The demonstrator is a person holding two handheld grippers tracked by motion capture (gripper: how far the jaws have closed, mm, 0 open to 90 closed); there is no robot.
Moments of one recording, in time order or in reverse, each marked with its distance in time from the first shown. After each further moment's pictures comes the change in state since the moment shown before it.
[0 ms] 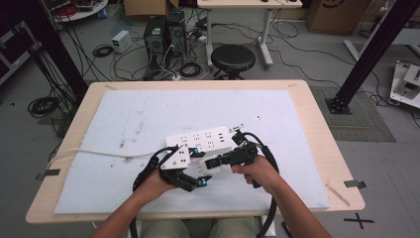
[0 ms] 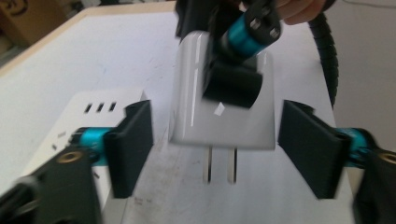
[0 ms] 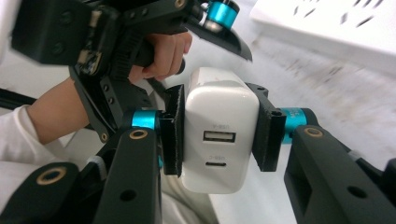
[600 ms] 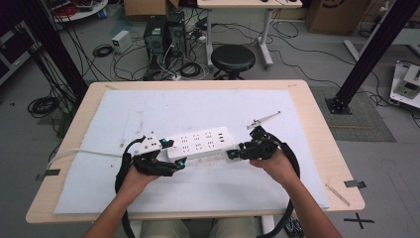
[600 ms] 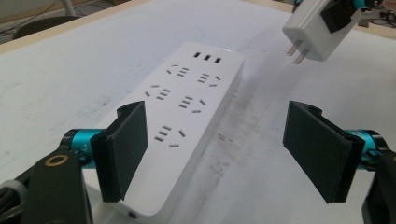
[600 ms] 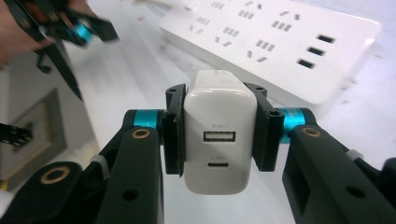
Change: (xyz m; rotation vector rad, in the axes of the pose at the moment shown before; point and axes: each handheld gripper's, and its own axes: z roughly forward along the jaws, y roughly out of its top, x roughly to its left) left arm 0.031 -0.025 -0.050 -0.010 0.281 -0.253; right arm -0.003 -0.008 -0.048 -0.025 -0.367 -0.197
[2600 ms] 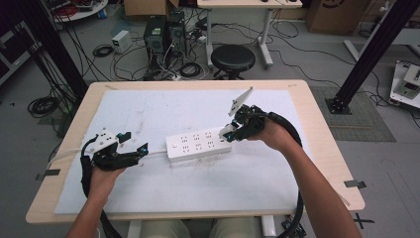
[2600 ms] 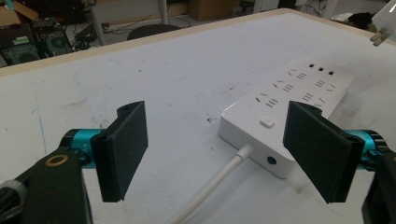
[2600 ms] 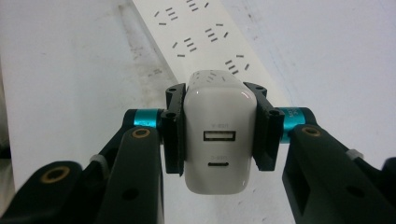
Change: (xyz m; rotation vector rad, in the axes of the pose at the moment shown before) left arm 0.055 -0.028 -0.067 -0.085 0.280 -0.130; right arm -0.002 0.082 0.004 0.231 -0.144 -0.494
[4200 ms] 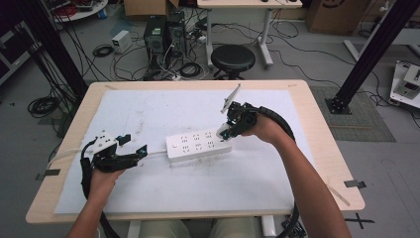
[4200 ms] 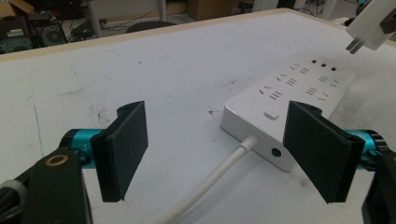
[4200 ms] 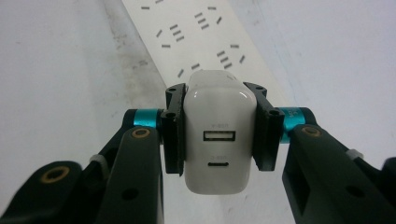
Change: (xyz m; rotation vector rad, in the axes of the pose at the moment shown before) left arm 0.005 -0.011 0.002 -0.002 -0.010 -0.025; right arm -0.020 0.008 0.022 0.097 0.039 0.014
